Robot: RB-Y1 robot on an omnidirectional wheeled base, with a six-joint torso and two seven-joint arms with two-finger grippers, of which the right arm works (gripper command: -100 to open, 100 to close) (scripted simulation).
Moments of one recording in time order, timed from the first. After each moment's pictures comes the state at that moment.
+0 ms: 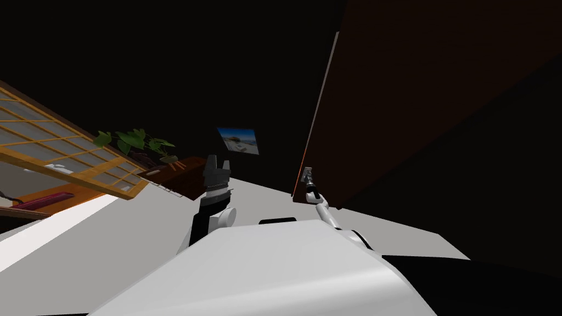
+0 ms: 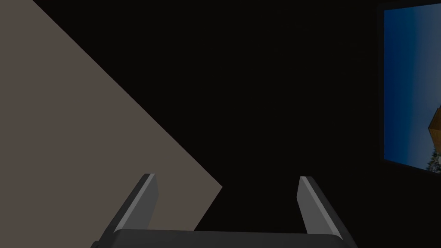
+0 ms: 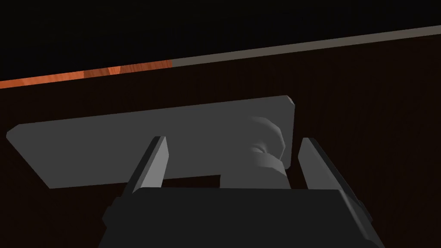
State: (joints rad) arm -0.16 -0.20 -0.11 -0.97 -0.17 -0.44 -0.16
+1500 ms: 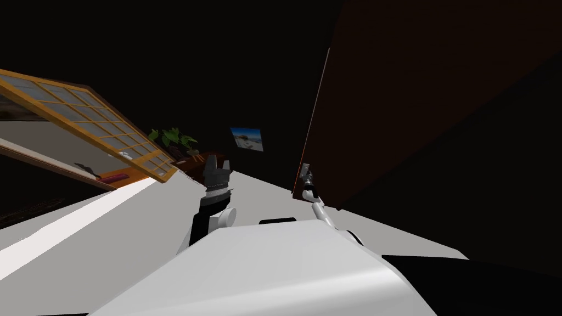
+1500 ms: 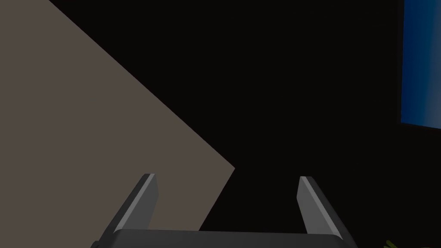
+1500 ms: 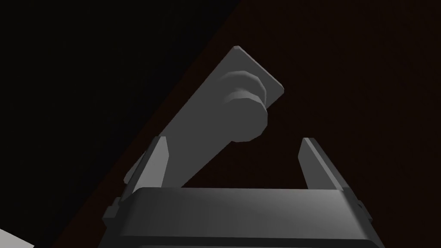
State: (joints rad) arm -0.16 -0.14 -0.11 -1.03 -0.48 -0.42 -0.55
